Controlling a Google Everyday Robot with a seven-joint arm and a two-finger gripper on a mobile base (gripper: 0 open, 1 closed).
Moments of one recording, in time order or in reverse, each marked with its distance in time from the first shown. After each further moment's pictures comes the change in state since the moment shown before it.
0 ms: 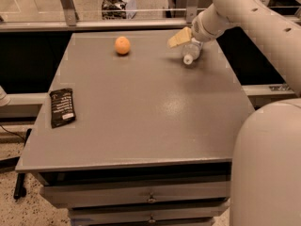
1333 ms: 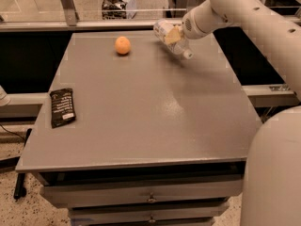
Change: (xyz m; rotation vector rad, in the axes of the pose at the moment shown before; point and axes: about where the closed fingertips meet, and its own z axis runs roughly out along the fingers) arm -0.017 0.048 -0.009 -0.124 -0.086 -0.121
